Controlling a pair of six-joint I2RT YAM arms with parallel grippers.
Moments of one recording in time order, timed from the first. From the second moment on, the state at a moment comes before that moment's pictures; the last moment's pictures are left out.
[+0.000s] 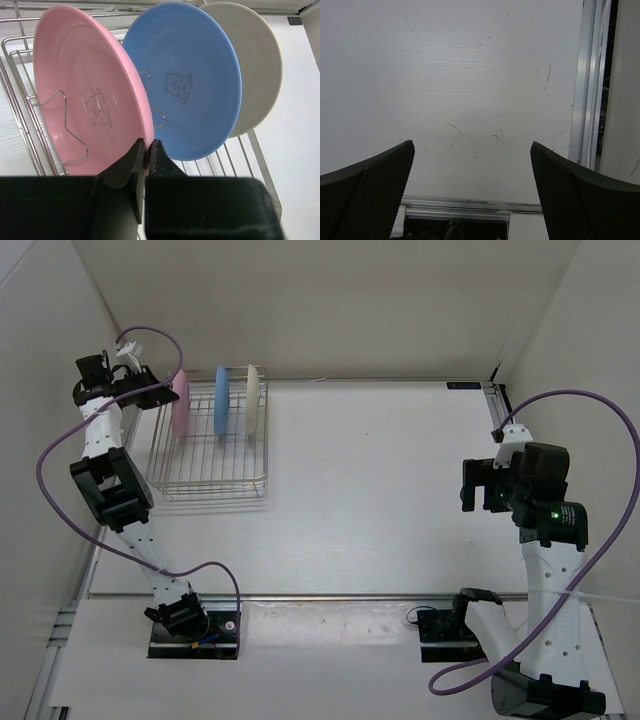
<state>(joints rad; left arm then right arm) 0.40 2.15 1.99 -0.54 0.90 0.07 -0.10 0.83 1.12 -1.02 -0.14 -0.19</state>
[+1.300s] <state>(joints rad) -0.36 1.22 1.70 -1.09 0.67 0.59 -0.10 1.05 1.50 -1.04 -0.33 -0.17</state>
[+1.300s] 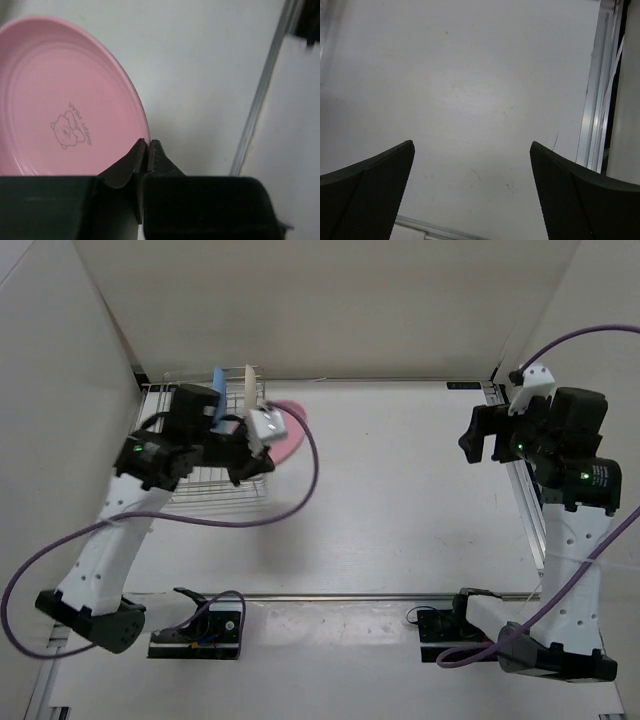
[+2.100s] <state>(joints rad) -1.35 1.57 1.78 -1.14 -0.38 0.89 0.02 1.28 1.83 -1.13 -0.67 -0.21</state>
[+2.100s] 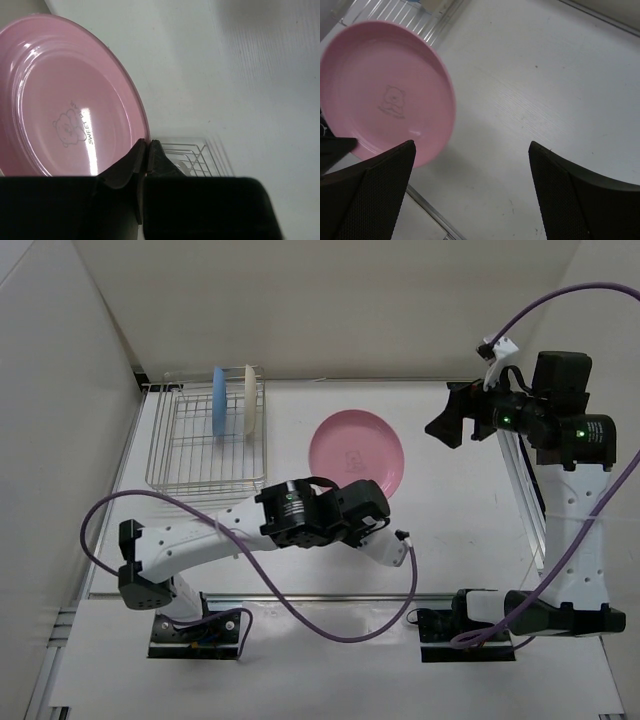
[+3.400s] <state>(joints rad) -1.37 1.72 1.81 -0.86 -0.42 0.91 0.12 1.31 1.49 -0.95 -0.50 -0.20</state>
